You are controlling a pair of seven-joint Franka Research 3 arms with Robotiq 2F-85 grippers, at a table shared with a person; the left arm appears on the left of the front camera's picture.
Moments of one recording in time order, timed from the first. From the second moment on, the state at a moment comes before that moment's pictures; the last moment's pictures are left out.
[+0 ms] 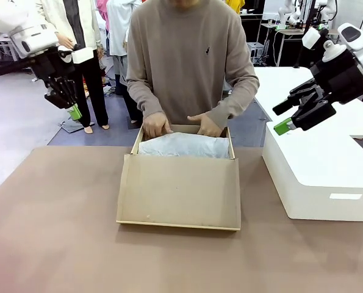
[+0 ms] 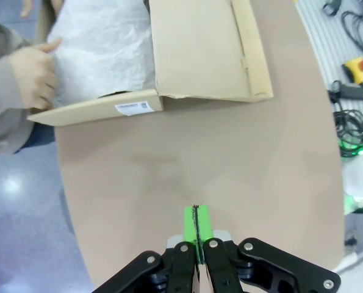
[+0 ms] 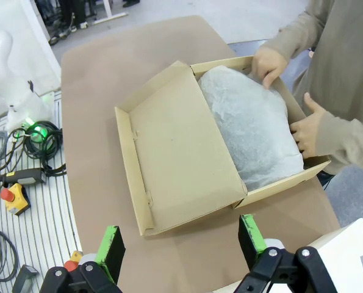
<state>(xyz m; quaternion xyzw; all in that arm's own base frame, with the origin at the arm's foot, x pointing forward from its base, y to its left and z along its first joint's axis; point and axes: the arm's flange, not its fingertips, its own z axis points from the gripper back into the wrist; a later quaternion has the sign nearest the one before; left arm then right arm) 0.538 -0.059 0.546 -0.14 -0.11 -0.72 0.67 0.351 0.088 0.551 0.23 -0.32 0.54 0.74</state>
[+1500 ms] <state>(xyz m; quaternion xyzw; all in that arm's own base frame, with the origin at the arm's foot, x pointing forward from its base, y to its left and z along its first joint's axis) 0.545 -0.048 0.518 -0.19 -0.14 -0.71 0.66 0.351 0.088 0.551 0.23 -0.32 0.54 0.74</state>
